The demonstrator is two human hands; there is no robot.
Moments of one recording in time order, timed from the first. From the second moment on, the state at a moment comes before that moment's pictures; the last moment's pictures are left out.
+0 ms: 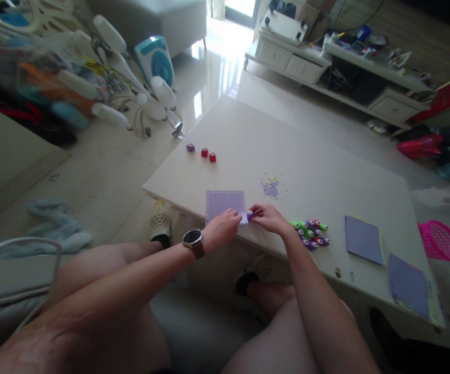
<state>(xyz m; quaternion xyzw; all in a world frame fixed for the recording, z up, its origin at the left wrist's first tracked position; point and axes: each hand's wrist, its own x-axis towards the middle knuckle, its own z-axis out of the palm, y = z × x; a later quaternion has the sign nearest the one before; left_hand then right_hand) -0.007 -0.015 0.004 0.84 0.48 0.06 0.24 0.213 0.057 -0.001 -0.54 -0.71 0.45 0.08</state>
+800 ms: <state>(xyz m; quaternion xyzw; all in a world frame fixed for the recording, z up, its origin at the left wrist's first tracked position) -0.006 -0.015 0.001 0.84 0.48 0.06 0.24 0.210 0.057 0.007 -0.52 -0.72 0.46 0.07</state>
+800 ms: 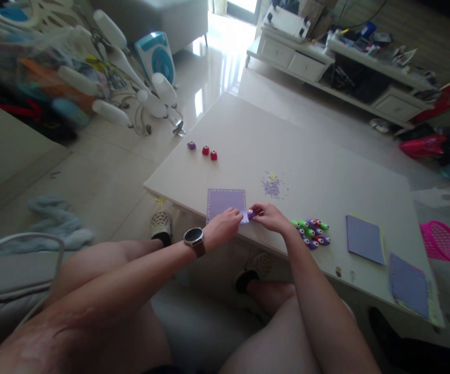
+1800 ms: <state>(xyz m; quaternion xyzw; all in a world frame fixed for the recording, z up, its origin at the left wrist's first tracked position) -0.007 -0.016 0.009 0.86 0.44 0.04 0.24 0.200 0.052 -0.002 -0.52 -0.75 0.40 0.10</state>
